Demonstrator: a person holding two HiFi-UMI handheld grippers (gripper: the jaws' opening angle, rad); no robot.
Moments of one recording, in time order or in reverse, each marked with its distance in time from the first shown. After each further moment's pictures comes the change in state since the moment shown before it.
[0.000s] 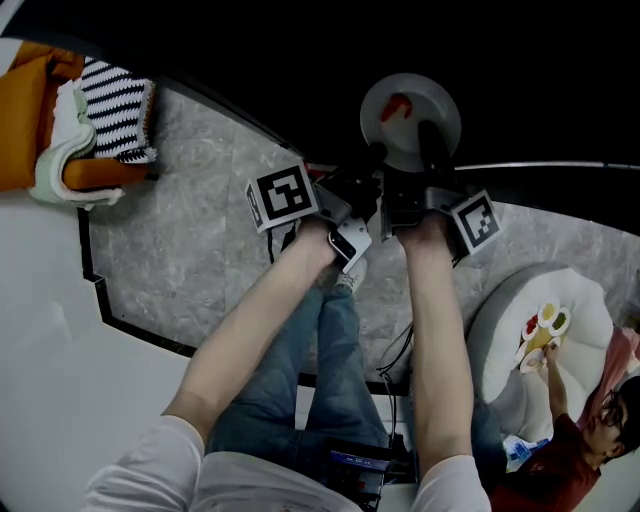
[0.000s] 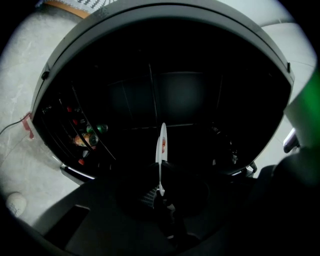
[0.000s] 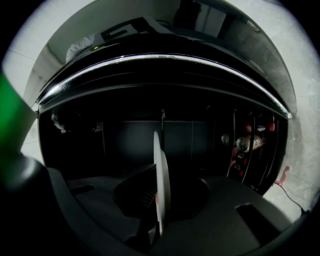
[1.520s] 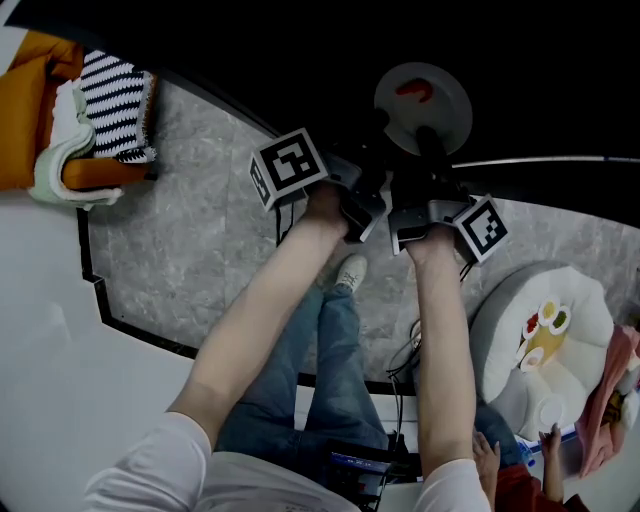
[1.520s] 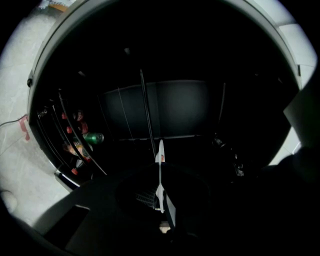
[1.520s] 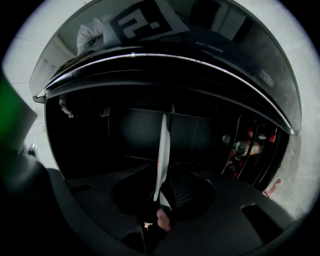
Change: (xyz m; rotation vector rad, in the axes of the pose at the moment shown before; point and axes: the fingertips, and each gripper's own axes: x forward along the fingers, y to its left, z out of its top) left arm 0.023 -0.005 0.048 -0.024 -0.115 0.007; right arm -0.004 0.004 -0.014 -0.138 0.145 -0.010
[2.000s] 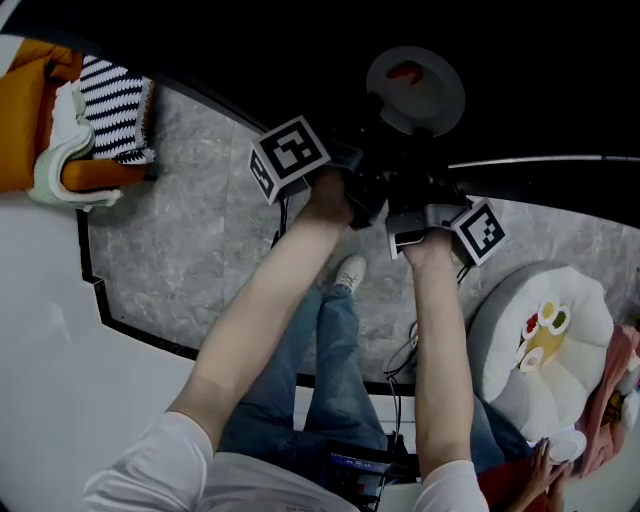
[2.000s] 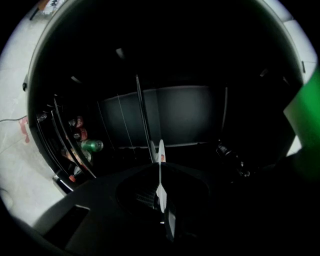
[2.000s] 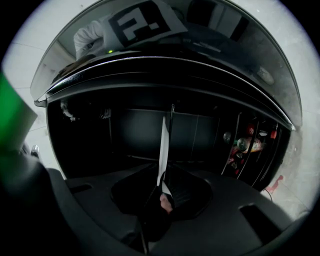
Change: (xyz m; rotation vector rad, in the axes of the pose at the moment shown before) left arm 0.013 -0.002 0.025 0.005 -0.094 0.024; right arm 0.003 0.005 -0.003 0.024 0.011 0.021
